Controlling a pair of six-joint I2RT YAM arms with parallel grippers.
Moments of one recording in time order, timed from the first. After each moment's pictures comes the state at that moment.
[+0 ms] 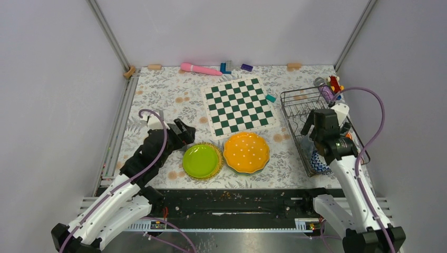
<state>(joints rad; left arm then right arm) -0.59 0.64 0.59 -0.34 -0.35 -0.72 0.17 0.85 0.85 -0.74 0.53 0.42</state>
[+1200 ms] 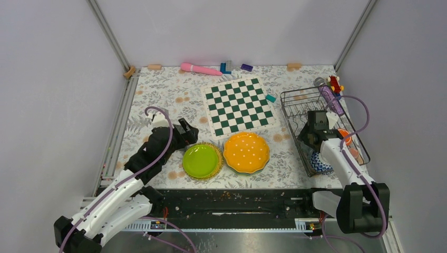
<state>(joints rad) -0.59 0.72 0.59 -0.32 -0.32 -0.71 0.05 1.16 0.72 -0.58 0.35 0.56</state>
